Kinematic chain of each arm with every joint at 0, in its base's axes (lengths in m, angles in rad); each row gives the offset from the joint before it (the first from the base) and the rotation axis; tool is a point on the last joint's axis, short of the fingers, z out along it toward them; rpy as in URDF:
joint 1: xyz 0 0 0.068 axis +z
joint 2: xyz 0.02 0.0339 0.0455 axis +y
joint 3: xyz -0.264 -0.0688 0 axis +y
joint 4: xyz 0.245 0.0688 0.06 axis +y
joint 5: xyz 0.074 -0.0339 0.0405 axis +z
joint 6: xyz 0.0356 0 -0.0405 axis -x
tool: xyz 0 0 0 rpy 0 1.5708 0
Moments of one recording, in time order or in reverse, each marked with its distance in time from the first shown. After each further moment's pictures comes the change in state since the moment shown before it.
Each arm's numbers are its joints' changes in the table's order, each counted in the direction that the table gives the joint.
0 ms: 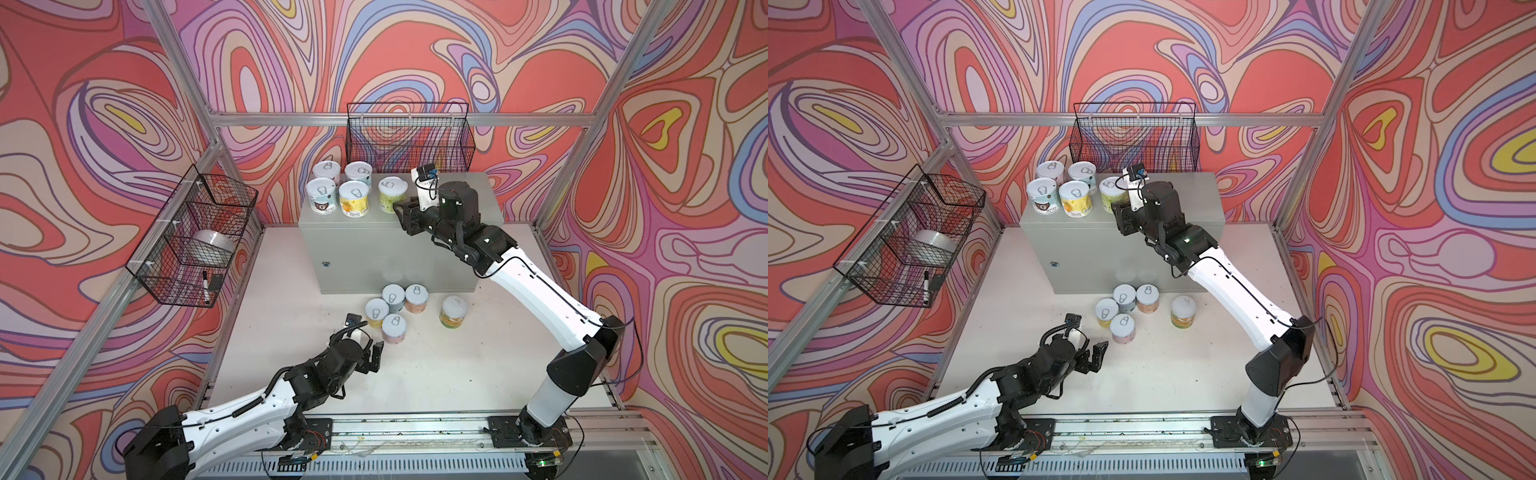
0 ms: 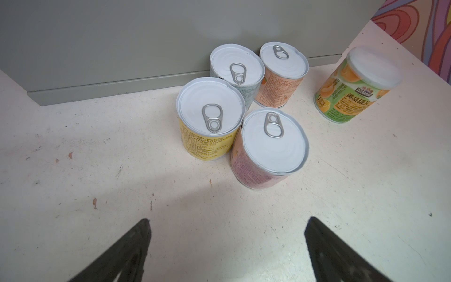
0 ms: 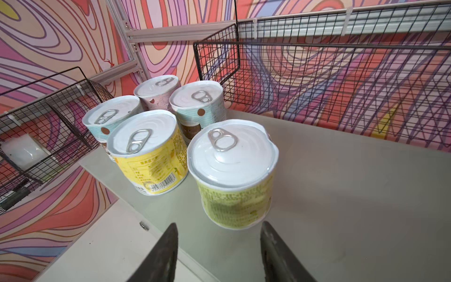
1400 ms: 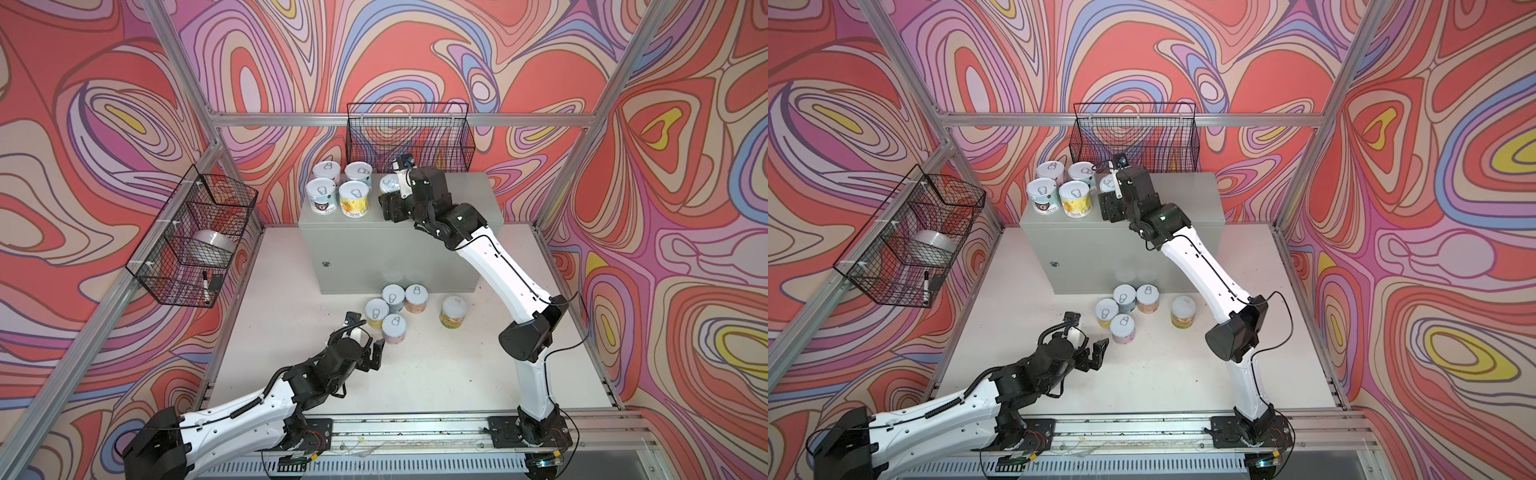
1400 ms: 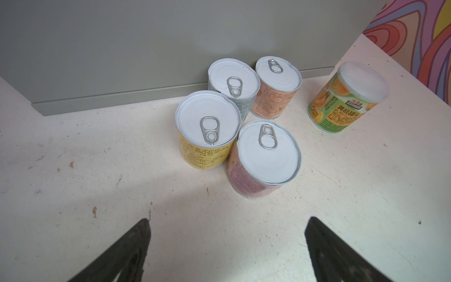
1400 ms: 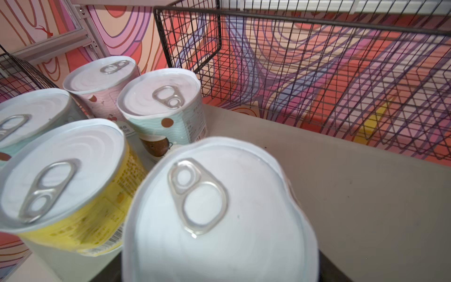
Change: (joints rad) left arm 0.000 -0.011 -0.013 -0.011 0.008 -0.004; right arm 0.006 0.348 -0.547 0.310 -0.120 0.021
